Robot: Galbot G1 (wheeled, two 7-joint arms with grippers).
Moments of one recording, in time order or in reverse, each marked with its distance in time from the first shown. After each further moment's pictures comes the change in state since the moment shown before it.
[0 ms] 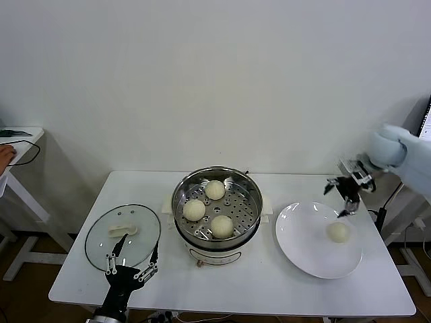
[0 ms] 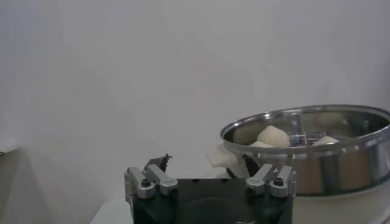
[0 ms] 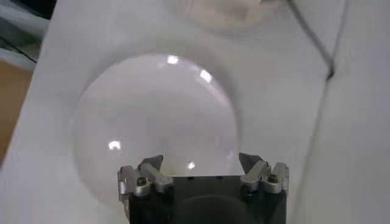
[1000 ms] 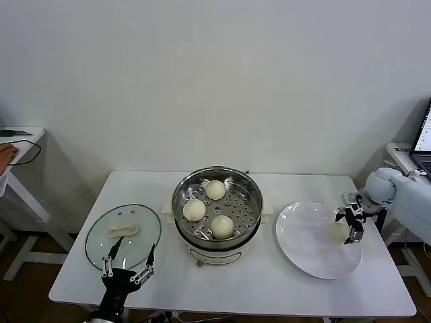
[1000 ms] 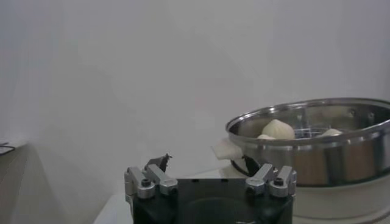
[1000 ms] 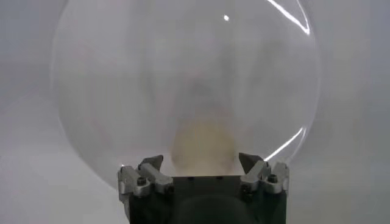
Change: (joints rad) left arm 0.016 -0.003 -0.021 0.001 0.003 0.000 0.002; right arm -0.306 0.070 0.207 -0.189 -0.113 -0.027 0.082
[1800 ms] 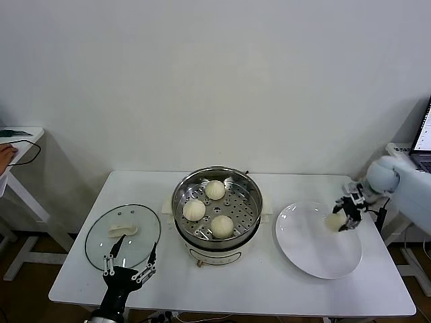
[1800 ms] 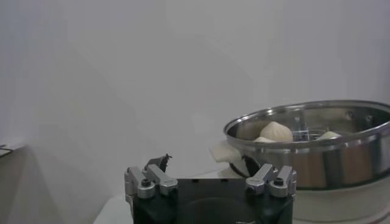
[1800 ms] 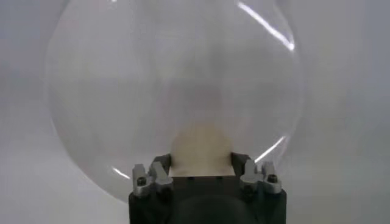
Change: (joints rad) left arm -0.006 0.006 0.011 -0.016 0.001 0.006 0.000; right arm 0.173 -0.009 -0.029 0.100 0.067 0.009 -0.108
